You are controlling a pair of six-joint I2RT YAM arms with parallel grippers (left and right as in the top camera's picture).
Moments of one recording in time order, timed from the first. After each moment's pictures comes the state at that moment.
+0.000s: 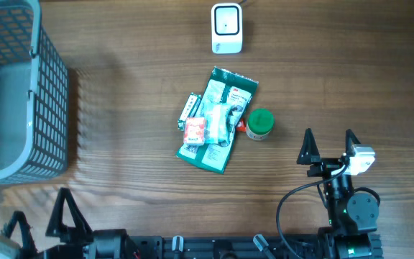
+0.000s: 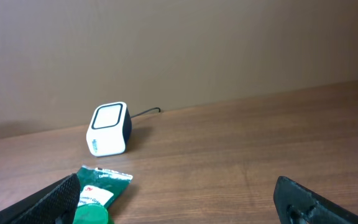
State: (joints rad) left arm 0.03 0.21 1.20 -1.16 -0.21 -0.49; right arm 0.09 0.02 0.01 0.01 0.06 0.19
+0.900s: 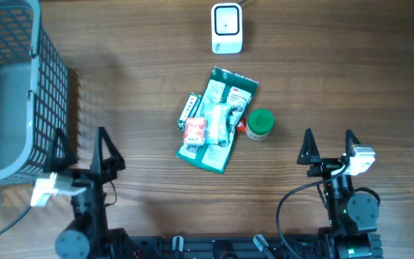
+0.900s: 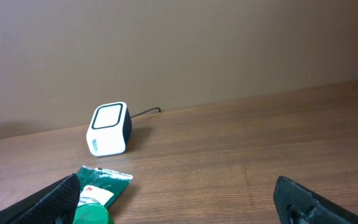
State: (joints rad) left arm 0.09 0.01 0.09 0.36 0.01 -0.48; right arm 0.09 0.01 0.01 0.01 0.06 0.19
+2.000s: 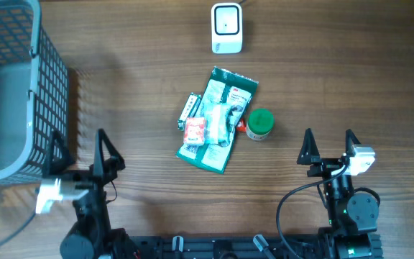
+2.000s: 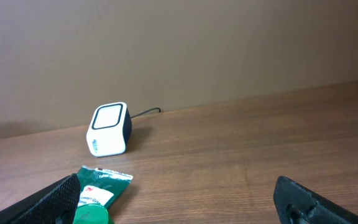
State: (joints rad) left arm 0.09 0.01 0.01 0.58 -0.02 -0.40; right arm 0.09 0.01 0.01 0.01 0.06 0.19
